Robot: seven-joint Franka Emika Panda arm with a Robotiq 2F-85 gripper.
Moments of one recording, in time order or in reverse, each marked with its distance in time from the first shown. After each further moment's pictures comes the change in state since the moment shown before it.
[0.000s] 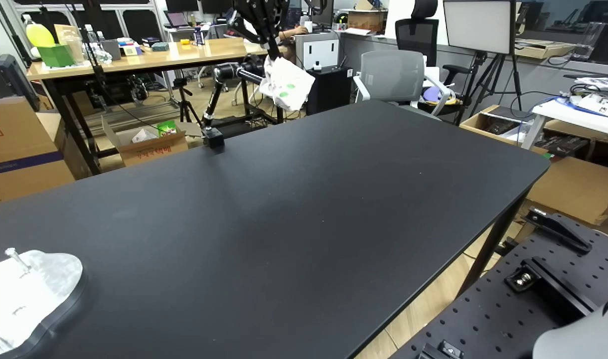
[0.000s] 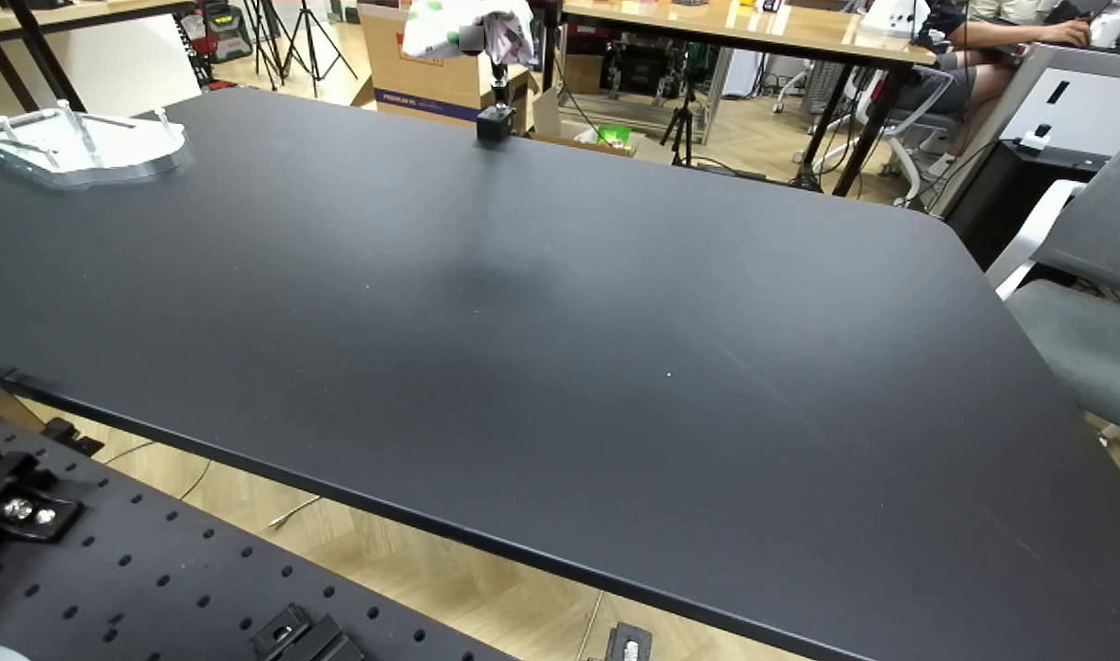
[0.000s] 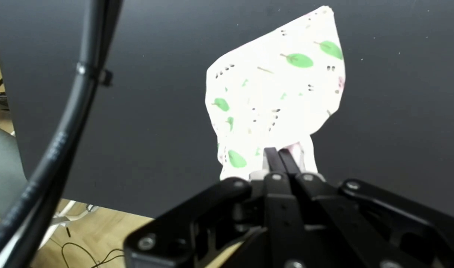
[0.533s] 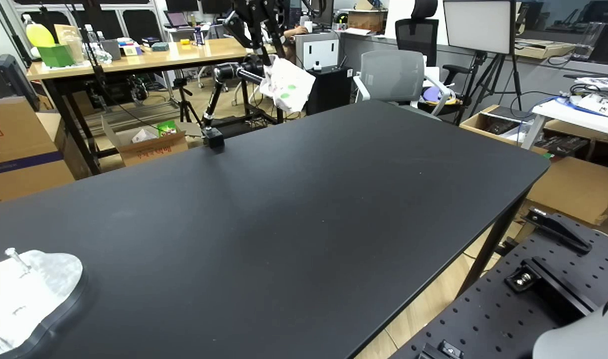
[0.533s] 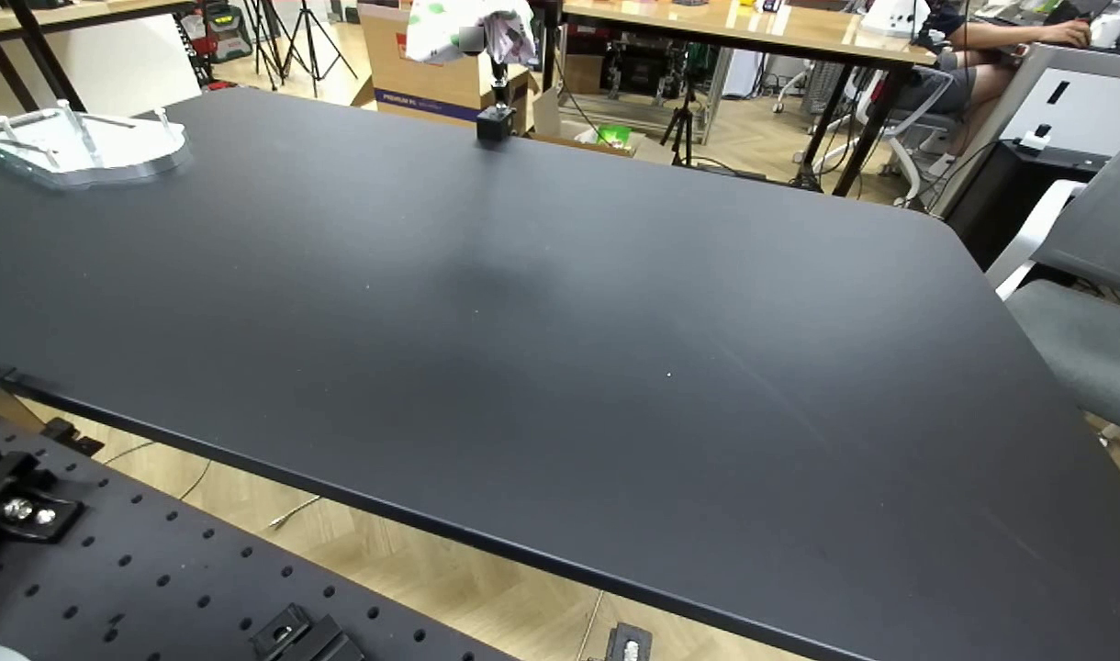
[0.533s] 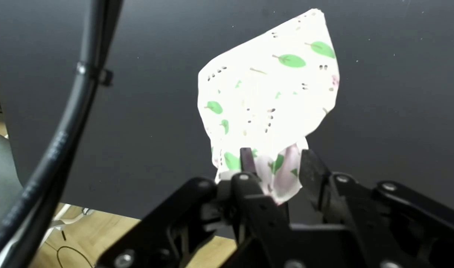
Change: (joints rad) arm 0.000 0.005 -0.001 0.000 0.014 0.002 -0.003
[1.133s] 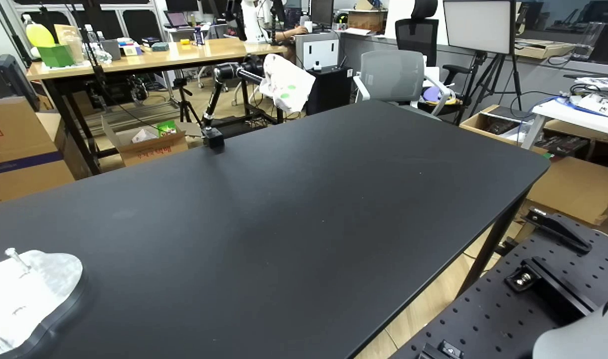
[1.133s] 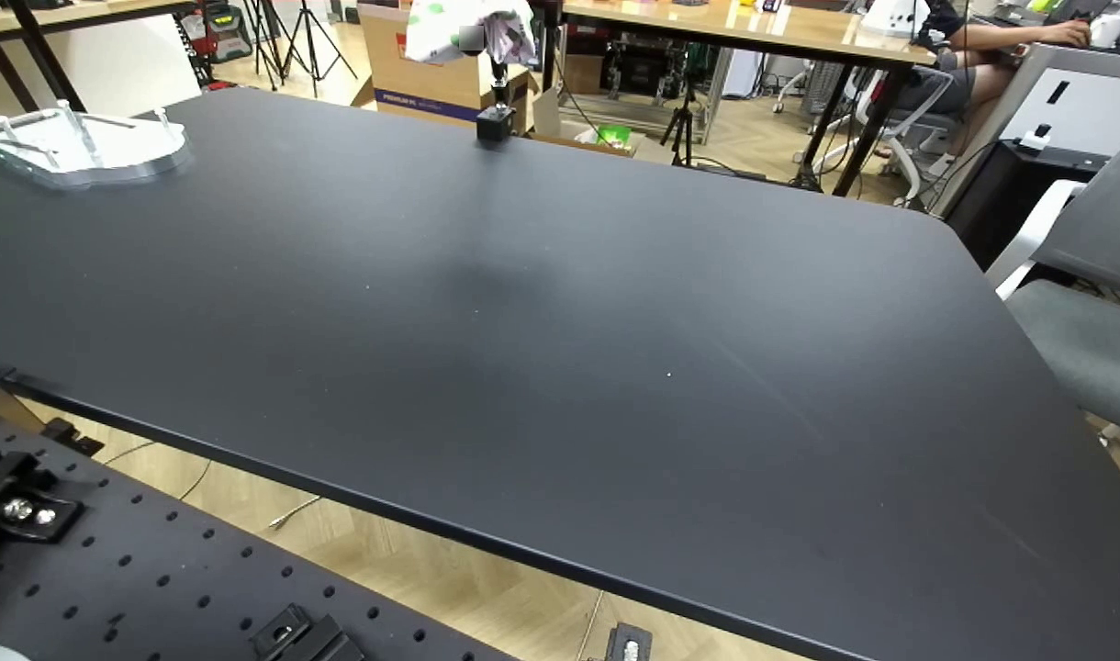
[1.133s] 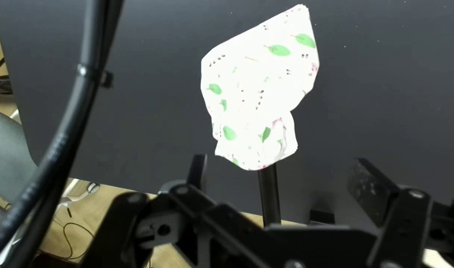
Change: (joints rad) arm 0.020 -0.074 0.006 0.001 -0.001 -0.015 0.001
